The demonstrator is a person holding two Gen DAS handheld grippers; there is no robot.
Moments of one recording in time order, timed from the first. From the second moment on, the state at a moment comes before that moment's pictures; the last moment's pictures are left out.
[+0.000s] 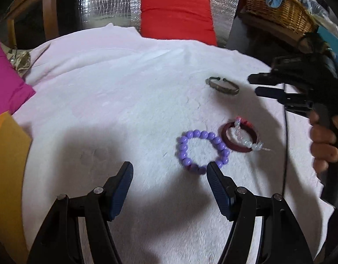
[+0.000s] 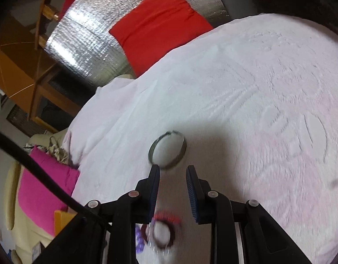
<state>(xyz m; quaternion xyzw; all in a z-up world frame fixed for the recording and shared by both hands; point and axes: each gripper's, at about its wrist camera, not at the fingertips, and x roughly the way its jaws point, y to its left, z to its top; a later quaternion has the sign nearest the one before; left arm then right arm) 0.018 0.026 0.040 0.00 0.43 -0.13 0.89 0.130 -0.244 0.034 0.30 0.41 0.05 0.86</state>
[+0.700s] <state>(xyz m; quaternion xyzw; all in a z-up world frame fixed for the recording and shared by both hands) 0.034 0.006 0.029 -0.01 0.44 -0.19 0.88 0.171 -0.211 0.019 0.15 0.43 -0.03 0.89</state>
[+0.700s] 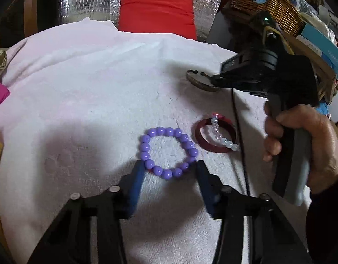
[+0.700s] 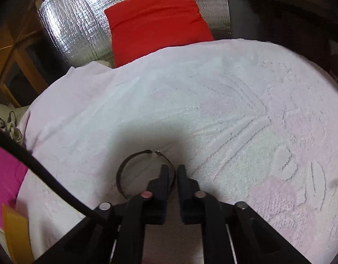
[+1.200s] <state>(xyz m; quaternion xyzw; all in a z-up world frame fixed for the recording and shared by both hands) 0.026 0.018 0.048 -0.03 0.43 -0.20 0.88 0.106 -0.263 0.026 0.18 0.44 -0.06 0.88</state>
